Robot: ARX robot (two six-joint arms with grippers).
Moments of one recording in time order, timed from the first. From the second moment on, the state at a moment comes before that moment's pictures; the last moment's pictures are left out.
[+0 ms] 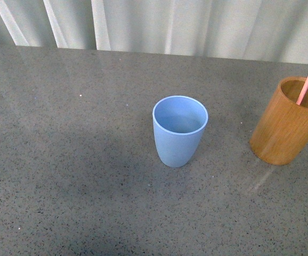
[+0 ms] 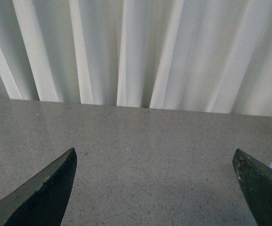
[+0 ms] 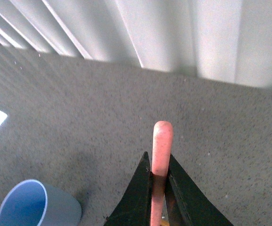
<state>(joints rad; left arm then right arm) 0.00 0.00 0.02 0.00 0.00 0.00 -0.15 1.68 1.03 0.17 -0.66 0.00</state>
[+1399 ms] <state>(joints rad) 0.00 0.00 0.02 0.00 0.00 0.00 0.42 1.77 0.99 0.48 -0.09 0.15</state>
